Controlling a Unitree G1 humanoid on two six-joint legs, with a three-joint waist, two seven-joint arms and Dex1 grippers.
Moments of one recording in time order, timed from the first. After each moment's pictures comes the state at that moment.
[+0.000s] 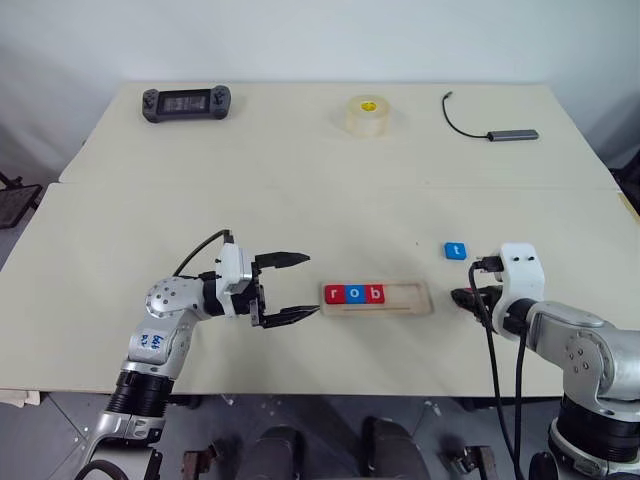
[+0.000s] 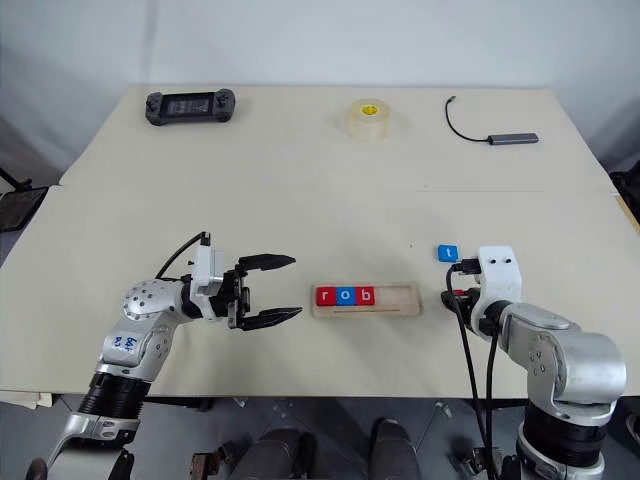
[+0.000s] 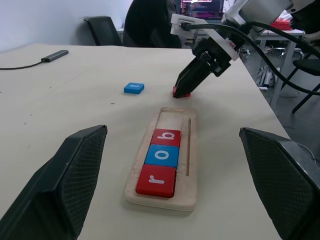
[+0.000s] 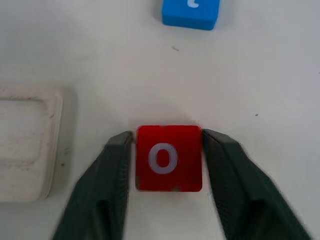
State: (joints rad) left arm -0.37 0.45 -0.04 0.06 -0.44 0.01 -1.15; right arm -0.30 -0.42 -0.37 -0.60 0.34 1.58 0.27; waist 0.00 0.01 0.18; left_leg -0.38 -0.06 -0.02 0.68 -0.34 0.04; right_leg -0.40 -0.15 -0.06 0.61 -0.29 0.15
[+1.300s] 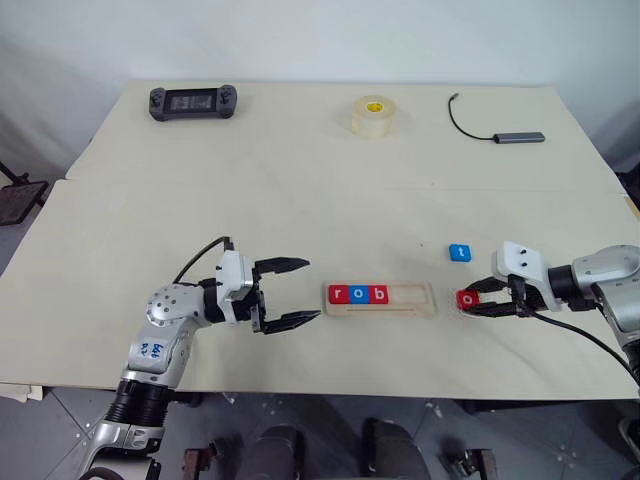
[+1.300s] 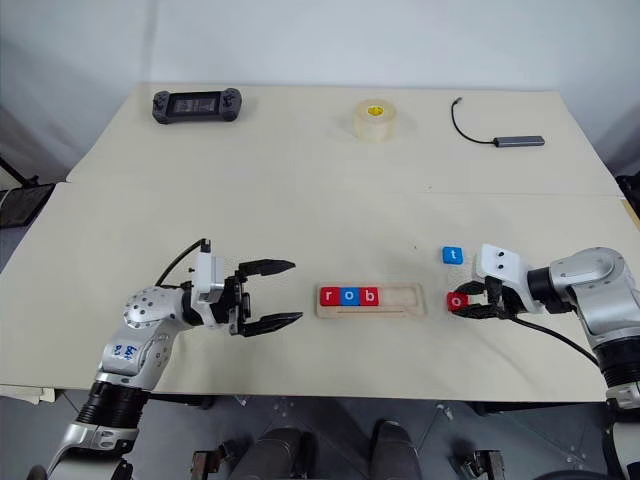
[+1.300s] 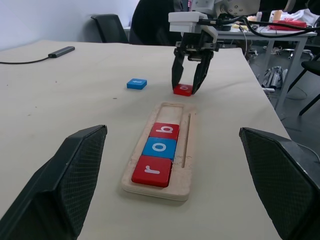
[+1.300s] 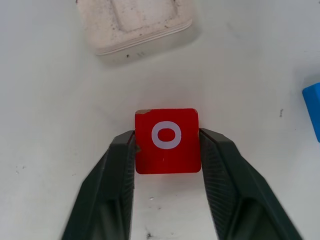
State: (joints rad) left arm -0.32 0.45 -0.04 0.02 -0.43 0.01 -1.11; right arm -0.51 -0.99 0.14 0.39 0.13 0.11 1.41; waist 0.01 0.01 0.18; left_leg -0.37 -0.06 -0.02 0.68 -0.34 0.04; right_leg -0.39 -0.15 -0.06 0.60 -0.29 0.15
